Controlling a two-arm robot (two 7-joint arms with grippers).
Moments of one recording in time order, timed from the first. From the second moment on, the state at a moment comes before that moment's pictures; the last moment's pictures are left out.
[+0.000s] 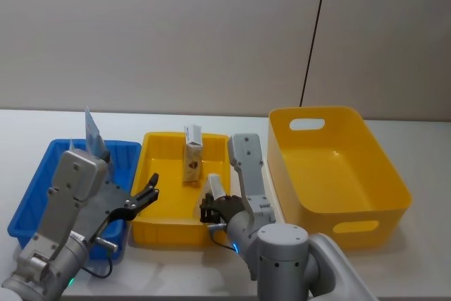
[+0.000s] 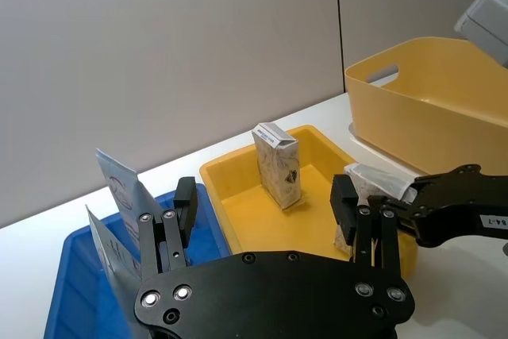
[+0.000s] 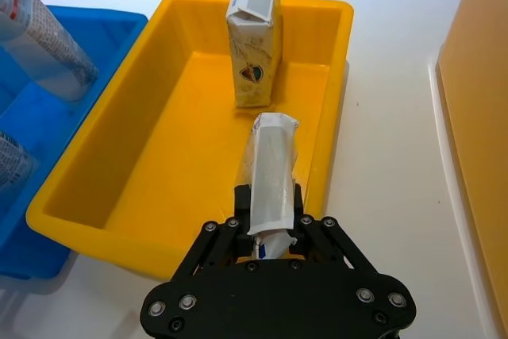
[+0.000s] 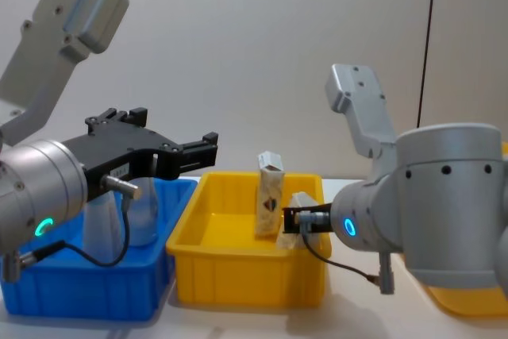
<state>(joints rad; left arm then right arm) -0.24 0.38 0.45 -1.63 -0.20 0.01 -0.01 0.43 -0.12 -0.33 -1.20 0.14 0.49 -0.13</state>
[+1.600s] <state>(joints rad) -0.24 0.38 0.45 -1.63 -0.20 0.01 -0.01 0.37 -0.01 -0.33 -1.46 -0.06 0.19 -0.18</state>
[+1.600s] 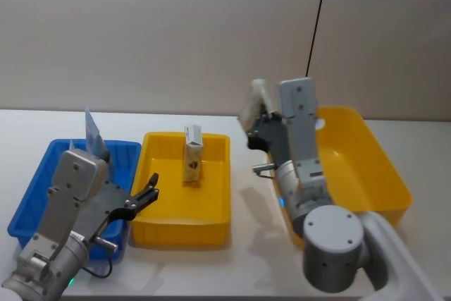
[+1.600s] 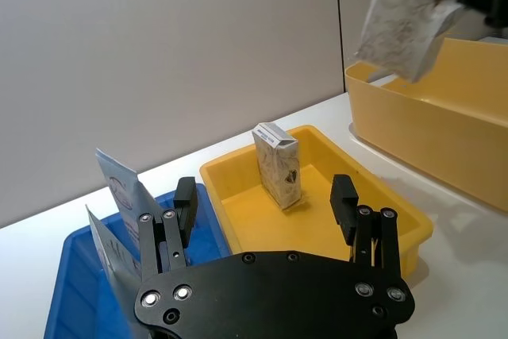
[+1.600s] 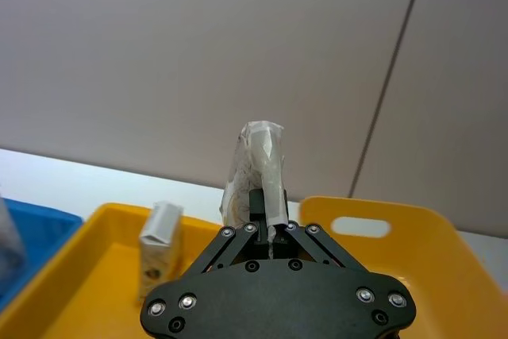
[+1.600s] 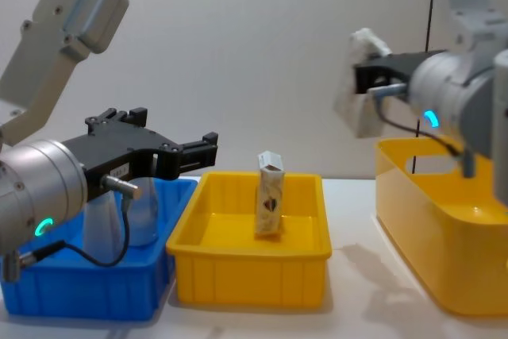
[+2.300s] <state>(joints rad) -0.24 0.38 0.45 -1.63 -0.20 0.01 -0.01 0.33 0.06 -0.23 -1.56 -0.09 0.41 -0.18</state>
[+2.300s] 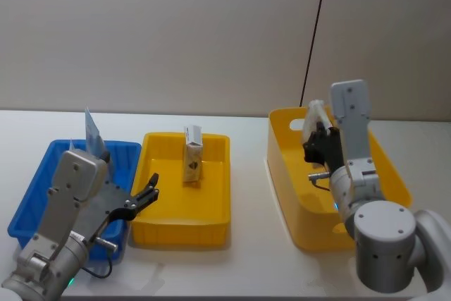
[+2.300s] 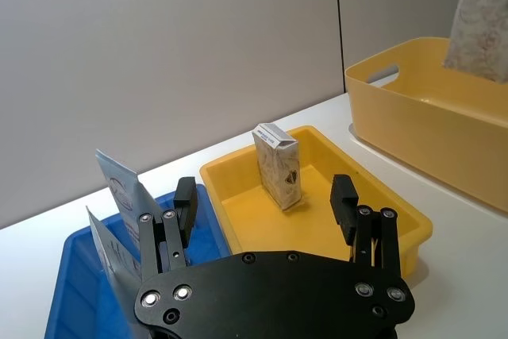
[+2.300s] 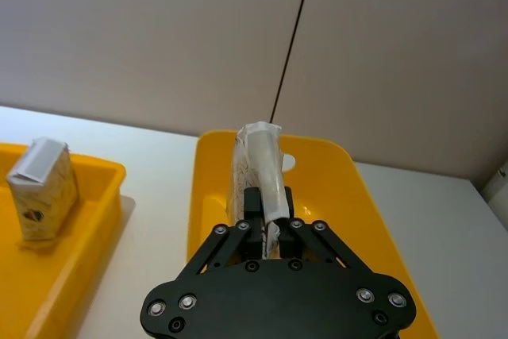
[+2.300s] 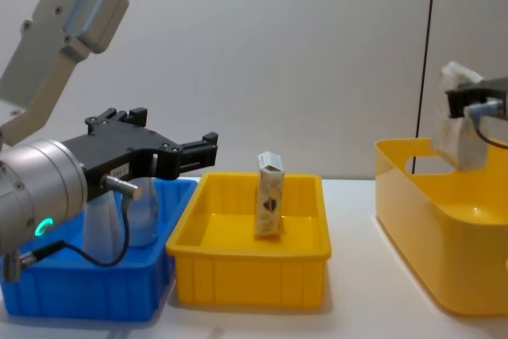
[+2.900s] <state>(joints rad) -0.24 0.38 0.45 -1.63 -0.20 0.01 -0.01 0.32 0.08 -0.19 -1.53 -0.08 0.45 -0.15</state>
